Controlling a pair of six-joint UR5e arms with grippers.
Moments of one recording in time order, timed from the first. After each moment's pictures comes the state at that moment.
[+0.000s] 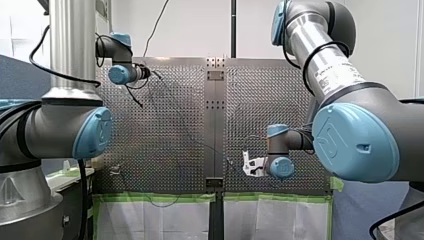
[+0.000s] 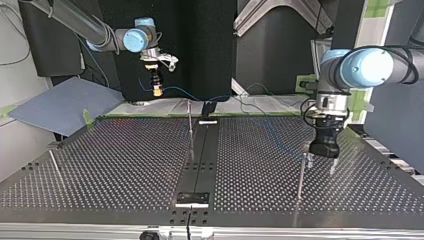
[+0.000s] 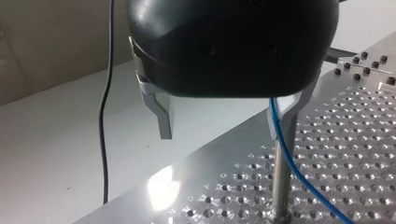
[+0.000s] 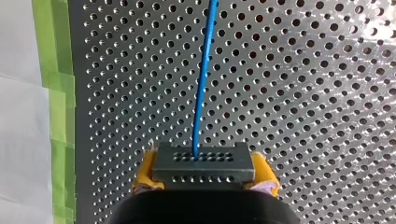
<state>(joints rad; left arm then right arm) 0.11 -1.55 -1.89 -2.55 -1.38 -2.46 2.00 -0.80 1.92 -0.94 1.55 1.47</state>
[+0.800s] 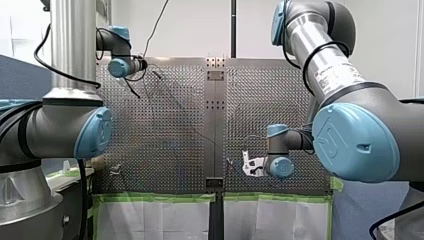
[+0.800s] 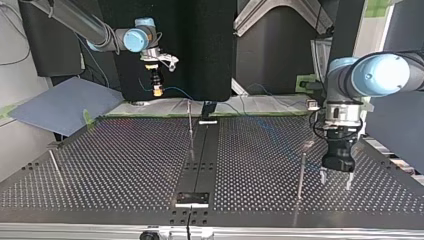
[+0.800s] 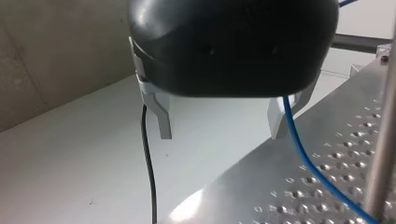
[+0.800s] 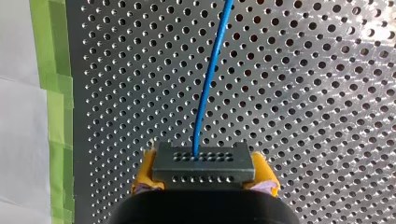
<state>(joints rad) 0.13 -1.55 -1.81 -2.57 -1.40 -2.46 2.00 -0.80 1.92 -0.95 1.55 1.47</state>
